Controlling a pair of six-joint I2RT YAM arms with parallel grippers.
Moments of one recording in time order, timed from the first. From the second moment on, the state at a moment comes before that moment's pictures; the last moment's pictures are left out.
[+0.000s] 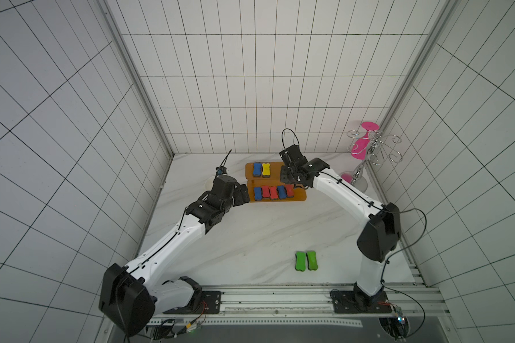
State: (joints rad) left arm -0.51 1.19 0.98 -0.44 -0.20 -0.59; right arm 0.78 1.77 1.67 -0.82 0.34 0.60
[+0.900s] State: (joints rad) left arm -0.50 1.03 0.86 -0.47 -0.18 -0.55; right arm 1.23 1.61 0.92 -0.61 0.24 1.24
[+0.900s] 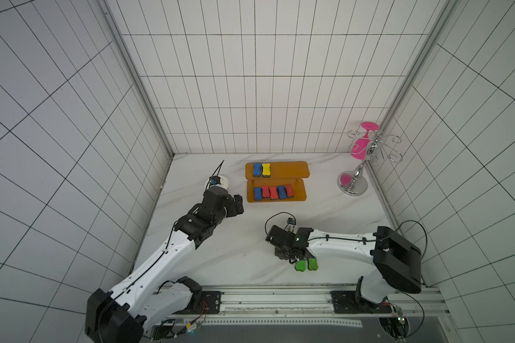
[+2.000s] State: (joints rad) left arm -0.50 1.03 0.85 -0.47 -0.19 -0.55; right arm 1.28 1.52 0.82 -0.67 0.27 1.32
